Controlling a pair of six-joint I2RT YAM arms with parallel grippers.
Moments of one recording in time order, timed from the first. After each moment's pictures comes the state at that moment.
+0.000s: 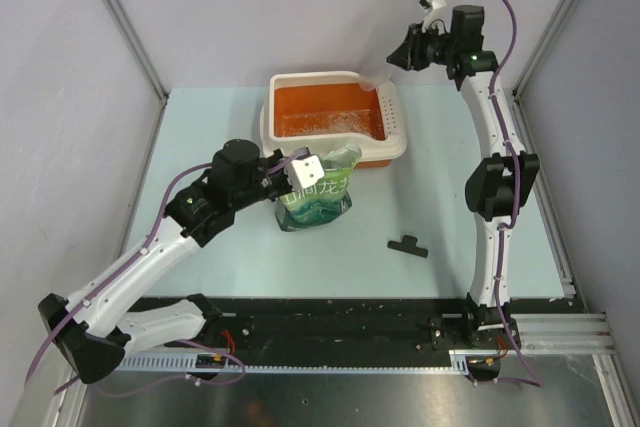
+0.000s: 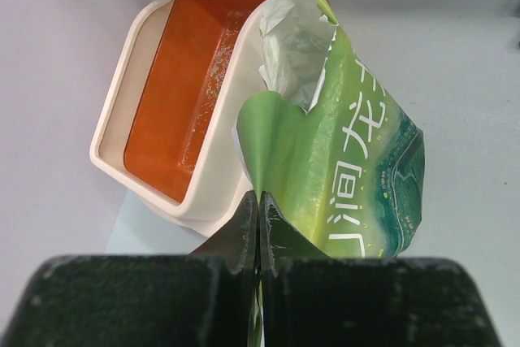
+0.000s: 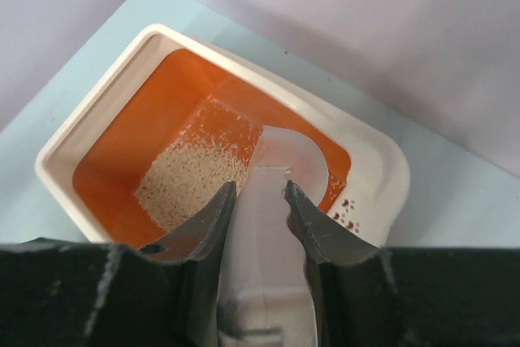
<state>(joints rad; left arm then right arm) -0.70 1.05 1.09 -0.43 0.09 0.69 0.07 2.26 2.44 -0.54 -0.73 0.05</state>
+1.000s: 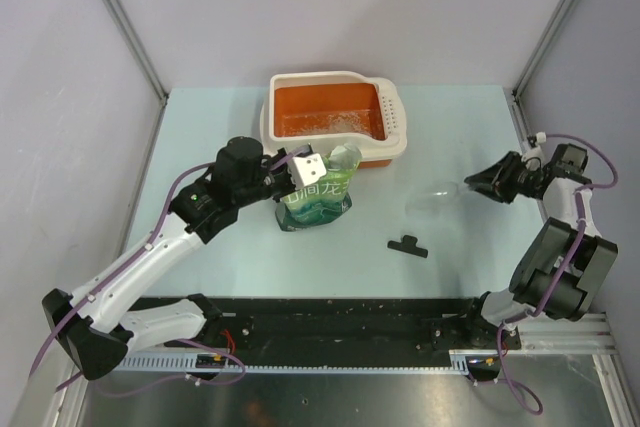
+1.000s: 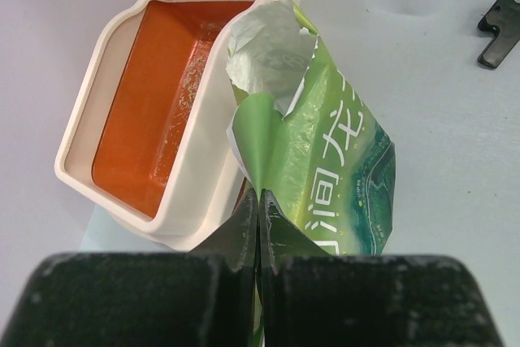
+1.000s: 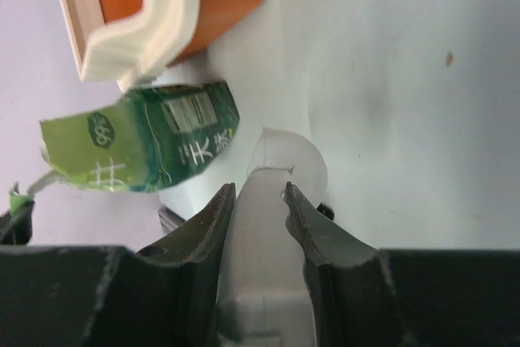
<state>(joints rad) -0.70 1.08 1.10 -0.43 0.16 0.64 -0.49 1.46 1.01 -0.56 -0.96 0.28</state>
